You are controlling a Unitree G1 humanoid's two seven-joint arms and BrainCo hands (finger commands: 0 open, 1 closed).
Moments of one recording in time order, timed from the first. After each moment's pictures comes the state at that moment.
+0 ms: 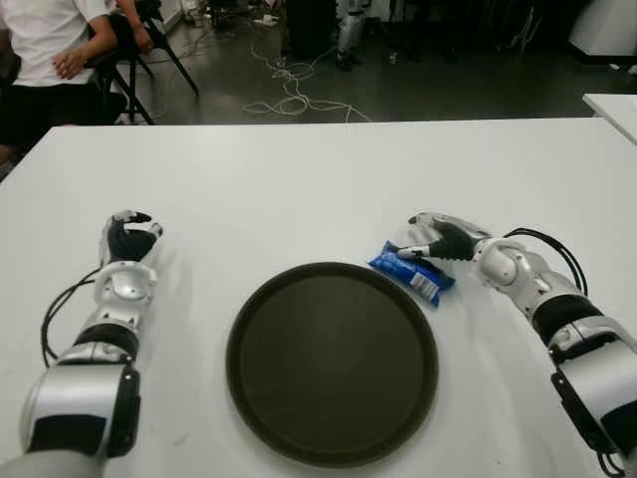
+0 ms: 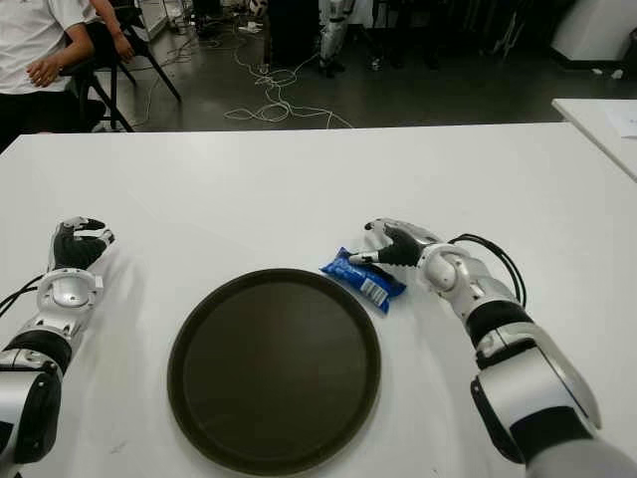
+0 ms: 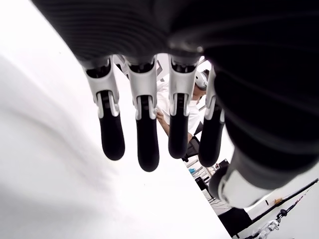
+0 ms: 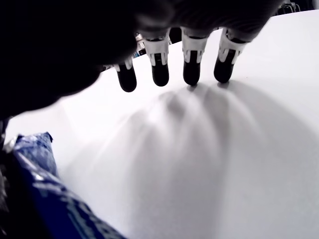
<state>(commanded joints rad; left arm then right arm) -0.69 0.34 0.06 1.33 0.22 -0.26 0.38 -0.73 -0.40 0.39 1.13 -0.53 -0.39 0.10</state>
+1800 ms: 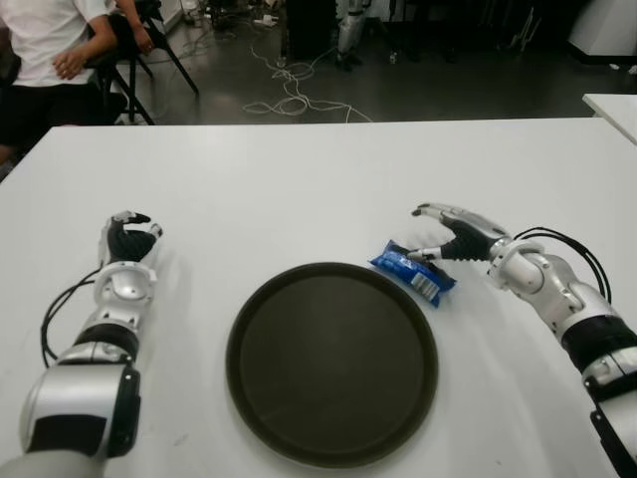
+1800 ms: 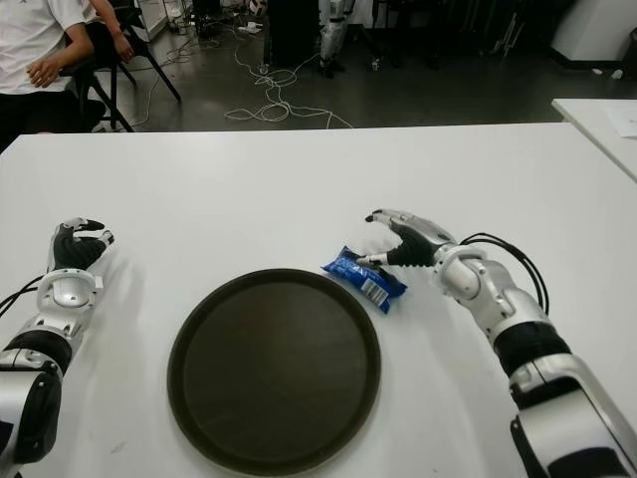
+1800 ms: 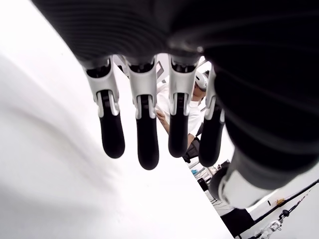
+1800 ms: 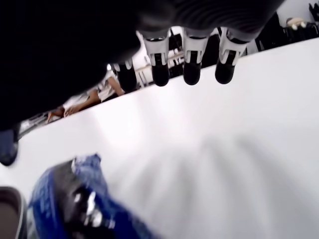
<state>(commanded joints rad) -0.69 0.33 0.05 1.32 0.23 -0.26 0.40 -0.55 -0.49 0.37 0.76 -0.53 -0.34 0.16</state>
